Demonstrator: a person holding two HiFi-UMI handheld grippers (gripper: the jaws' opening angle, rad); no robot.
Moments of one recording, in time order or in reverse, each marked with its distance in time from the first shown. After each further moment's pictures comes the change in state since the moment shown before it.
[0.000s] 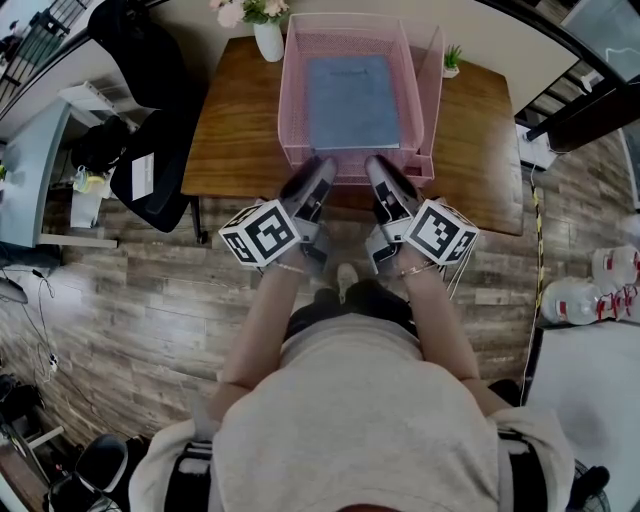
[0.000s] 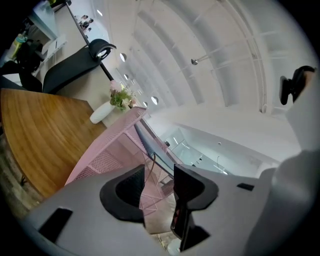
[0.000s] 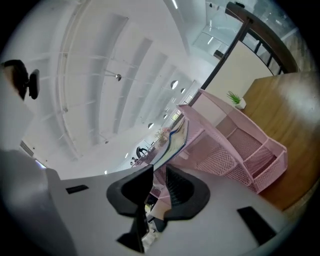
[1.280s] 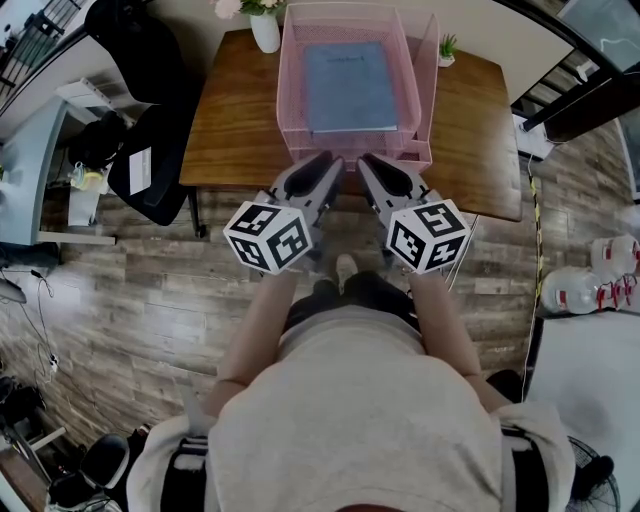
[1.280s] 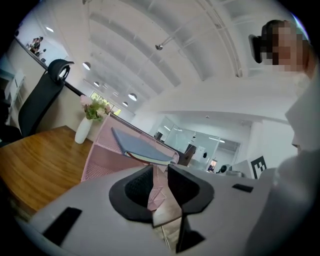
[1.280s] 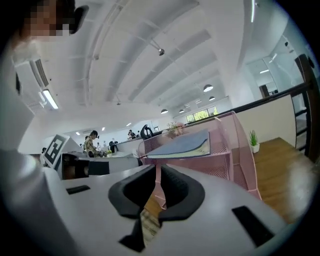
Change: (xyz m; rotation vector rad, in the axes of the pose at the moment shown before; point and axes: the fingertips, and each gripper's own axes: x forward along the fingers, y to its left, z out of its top) left arm -0.014 -0.037 -0.020 0.386 0.108 -0.041; right arm -0.014 0.030 -0.028 -0.583 0.163 -0.023
